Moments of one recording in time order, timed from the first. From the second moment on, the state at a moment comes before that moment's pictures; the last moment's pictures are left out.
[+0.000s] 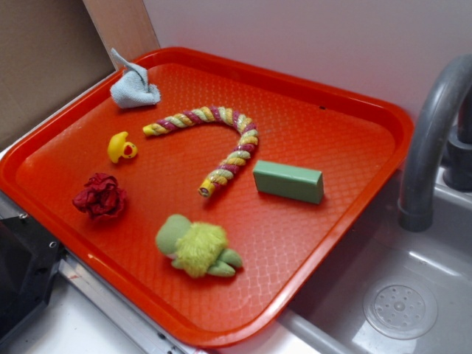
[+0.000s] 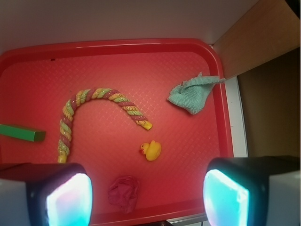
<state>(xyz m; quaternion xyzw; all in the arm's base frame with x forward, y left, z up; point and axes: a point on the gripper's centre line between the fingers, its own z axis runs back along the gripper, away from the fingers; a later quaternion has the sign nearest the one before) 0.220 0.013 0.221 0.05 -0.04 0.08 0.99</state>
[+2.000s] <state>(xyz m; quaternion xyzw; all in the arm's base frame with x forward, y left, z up) 0.266 -0.154 0.061 -0.06 -0.05 -0.46 0.88</state>
